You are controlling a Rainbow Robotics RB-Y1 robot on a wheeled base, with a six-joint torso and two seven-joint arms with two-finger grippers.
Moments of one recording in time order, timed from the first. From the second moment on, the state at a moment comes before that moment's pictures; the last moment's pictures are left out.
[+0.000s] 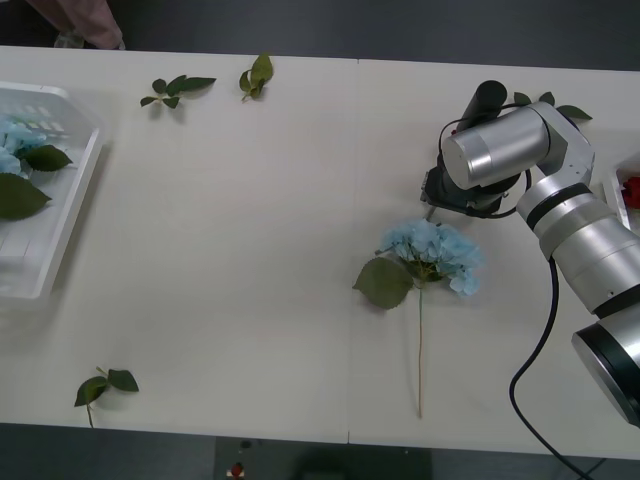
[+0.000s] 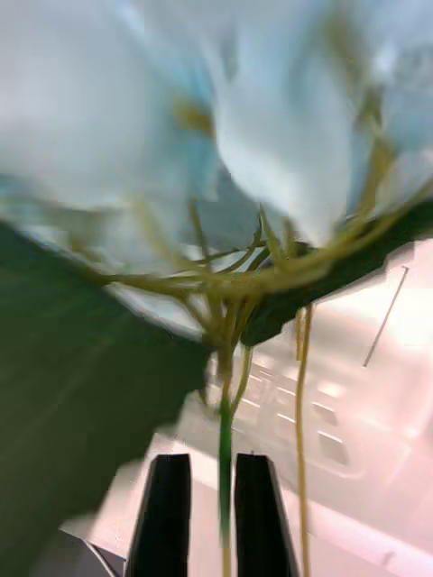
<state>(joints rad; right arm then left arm) -0.83 -0.37 0.32 -0.97 -0.35 1.21 0.90 0.06 1.05 0.36 -1.56 0.92 1.16 -1.51</state>
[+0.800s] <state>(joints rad) -0.83 -0.30 0.32 -0.97 -0.30 1.21 0.90 0.00 1.05 0.43 -1.68 1.12 1.26 -1.52</state>
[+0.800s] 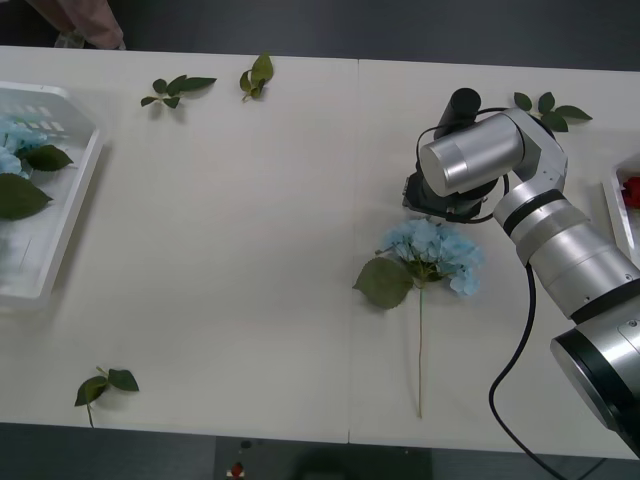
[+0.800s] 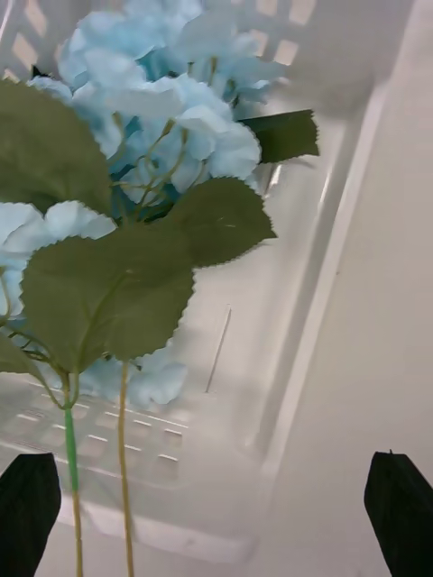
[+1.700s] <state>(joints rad) -0.83 -0.30 0.32 -0.95 -0.30 1.21 0.90 -0.12 0.83 0.23 -1.95 1.10 1.18 -1.30</state>
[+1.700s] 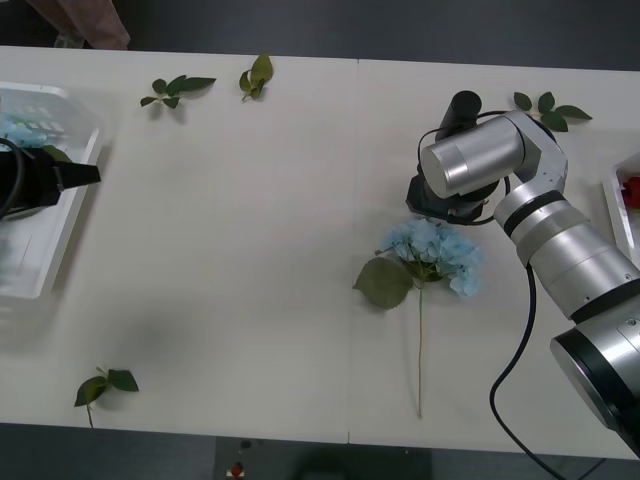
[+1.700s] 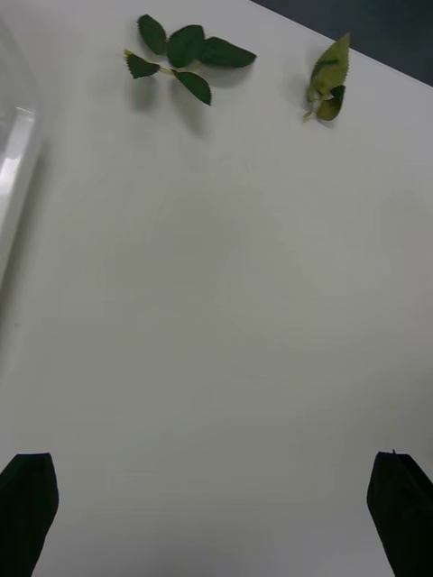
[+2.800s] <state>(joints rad) -0.83 -0.40 0.30 -1.21 -0.37 1.47 0.90 -0.12 0.47 0.14 -2.10 1.44 1.24 -2.17</state>
